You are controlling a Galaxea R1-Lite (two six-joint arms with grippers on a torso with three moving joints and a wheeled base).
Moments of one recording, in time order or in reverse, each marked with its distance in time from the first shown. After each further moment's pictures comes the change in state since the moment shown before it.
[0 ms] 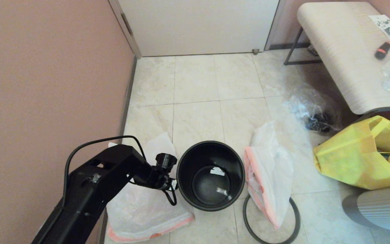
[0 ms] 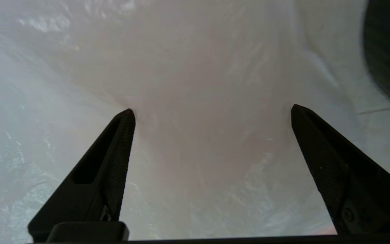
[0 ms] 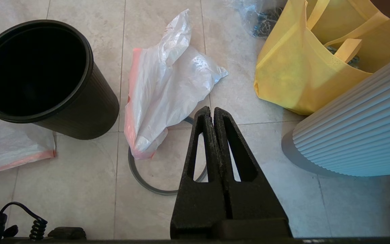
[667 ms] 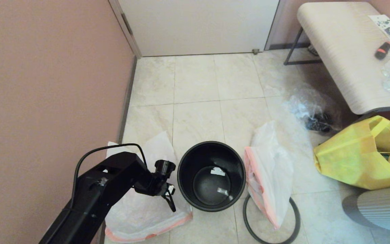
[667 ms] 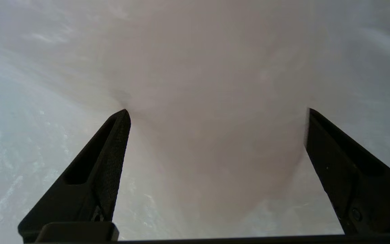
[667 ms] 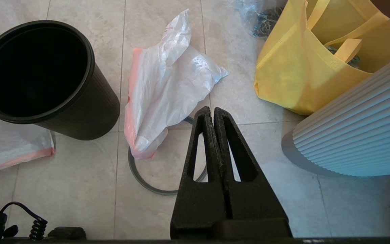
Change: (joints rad) left arm 0.019 0.083 -0.003 -0.101 0.109 0.115; right arm 0.000 0.000 0.000 0.000 0.000 0.000
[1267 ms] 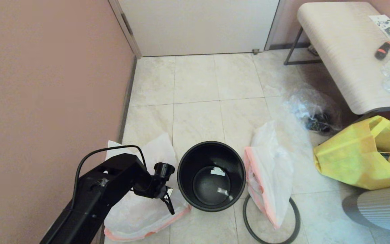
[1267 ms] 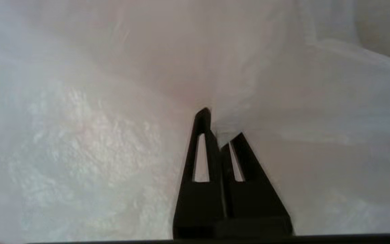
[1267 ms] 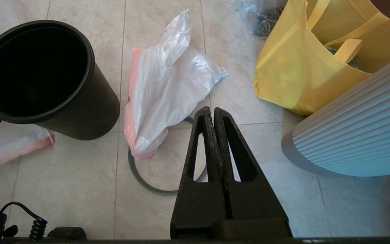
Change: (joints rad) left arm 0.007 0.012 0.016 0.009 0.000 -0.002; right arm 0.000 0.000 0.000 0.000 0.000 0.000
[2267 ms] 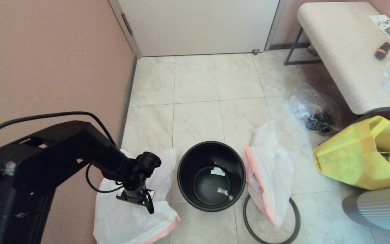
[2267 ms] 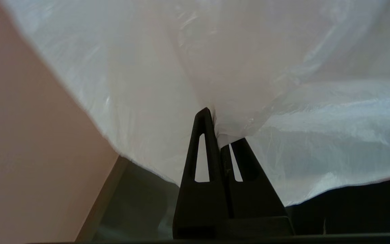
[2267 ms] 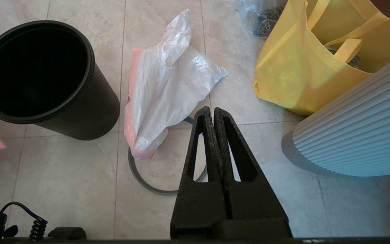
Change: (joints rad) left arm -0.005 -0.524 0.423 0.455 0.007 -0.226; right arm 0.000 0.000 0.000 0.000 0.000 0.000
